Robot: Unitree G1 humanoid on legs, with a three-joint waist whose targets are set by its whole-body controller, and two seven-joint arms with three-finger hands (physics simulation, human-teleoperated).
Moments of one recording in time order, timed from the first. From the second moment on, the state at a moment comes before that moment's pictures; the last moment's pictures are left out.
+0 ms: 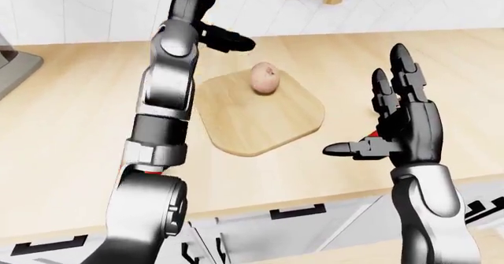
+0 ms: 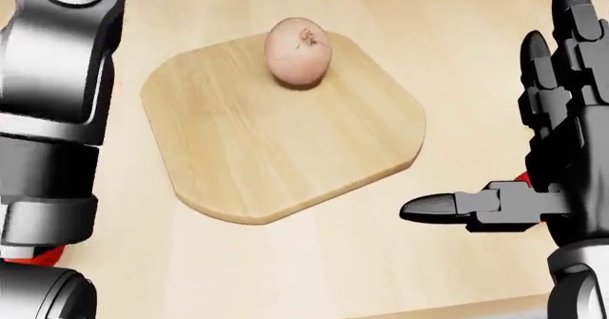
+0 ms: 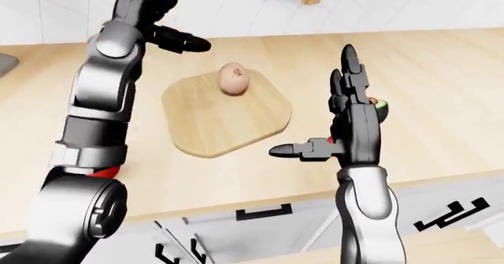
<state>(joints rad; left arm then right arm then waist) -1.21 0.20 0.05 0.46 0.27 0.45 -0.10 -0.20 -0.13 -0.20 -0.68 0.08 0.51 0.05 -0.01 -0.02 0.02</state>
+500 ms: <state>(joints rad) -0.72 0.46 0.13 -0.80 0.49 1.40 -0.50 -0.23 -0.13 -0.18 -0.65 0.07 0.52 0.04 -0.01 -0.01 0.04</state>
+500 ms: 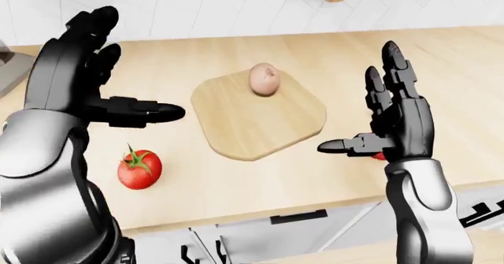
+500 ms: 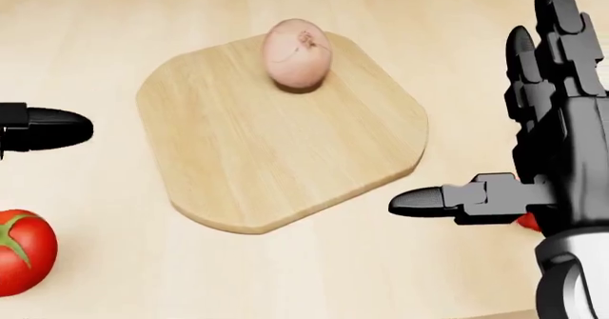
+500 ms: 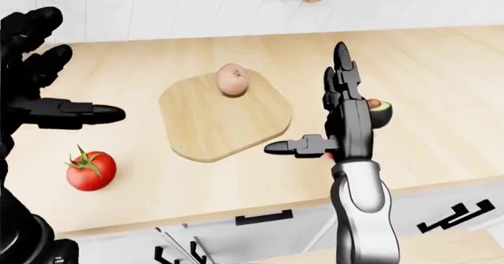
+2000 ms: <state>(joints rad) -0.08 0.18 0.30 -0.83 0.65 0.91 -0.50 -0.24 -0.12 -0.15 -0.59 0.04 0.48 0.05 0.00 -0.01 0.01</state>
